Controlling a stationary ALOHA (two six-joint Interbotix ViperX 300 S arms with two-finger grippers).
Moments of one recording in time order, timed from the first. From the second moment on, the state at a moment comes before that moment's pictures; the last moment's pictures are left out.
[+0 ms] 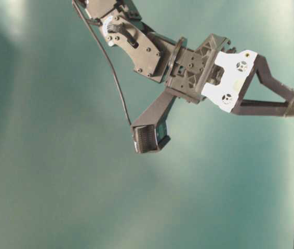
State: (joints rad) left arm 0.00 -0.97 1.18 0.01 -0.26 -0.01; right arm -0.16 0.10 0.36 0.26 0.59 -0.08
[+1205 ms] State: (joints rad) left arm 0.00 -0.97 1.18 0.01 -0.25 -0.01; right arm -0.16 0.00 0.32 0.28 0.58 -0.08
